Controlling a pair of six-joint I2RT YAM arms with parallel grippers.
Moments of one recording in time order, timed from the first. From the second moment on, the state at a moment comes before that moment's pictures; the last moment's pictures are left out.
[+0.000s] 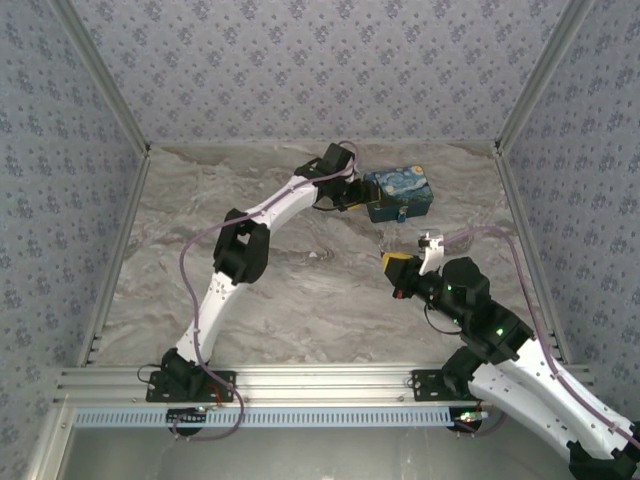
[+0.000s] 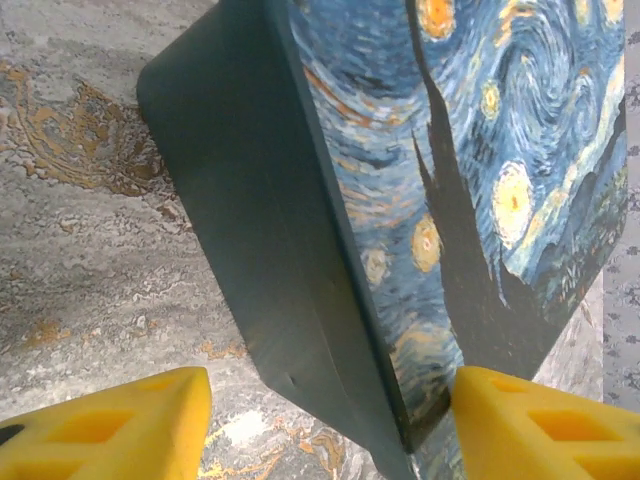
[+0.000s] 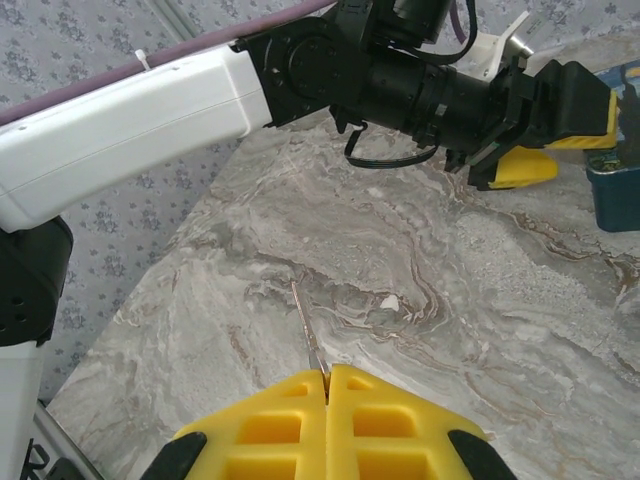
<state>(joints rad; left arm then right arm) -0.64 2.55 2.31 -0.61 0.44 -0.70 0.72 0.52 0.60 -0.35 0.01 0.54</state>
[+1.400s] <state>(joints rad) -0.42 1.72 1.01 -0.20 0.42 -0.58 0.72 0.56 0.60 -0.42 0.09 0.56</state>
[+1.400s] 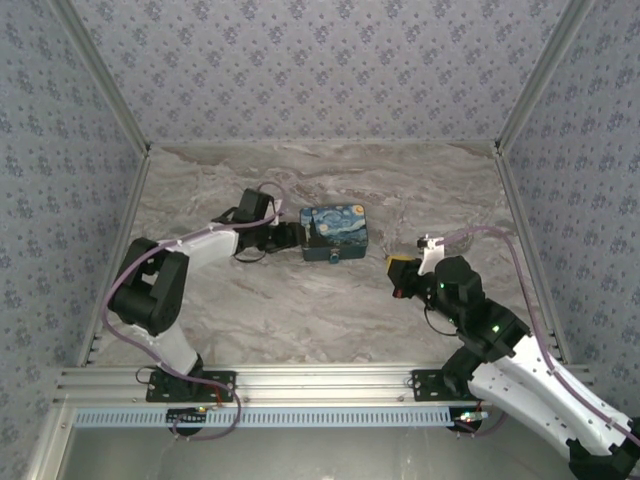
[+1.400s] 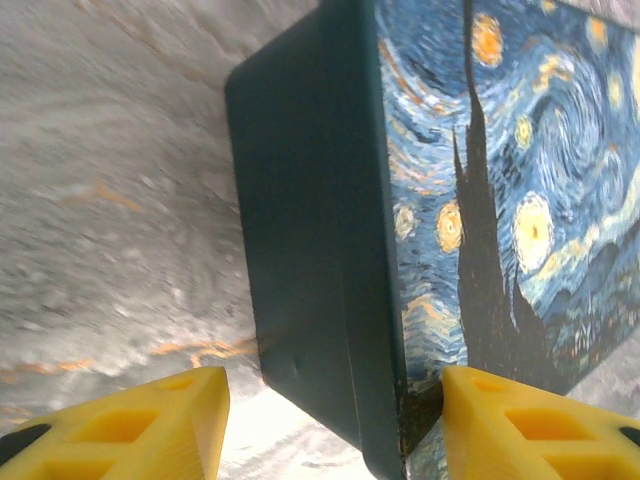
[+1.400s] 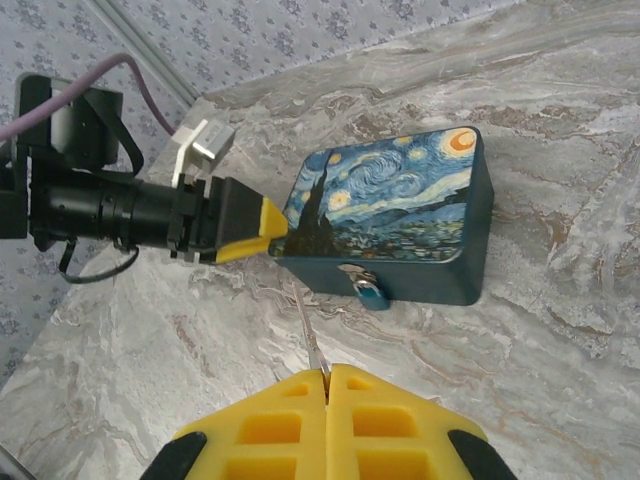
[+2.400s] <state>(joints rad) -0.40 1.34 0.69 0.08 0.41 -0.42 0.69 0.72 0.52 -0.25 -0.03 0.58</state>
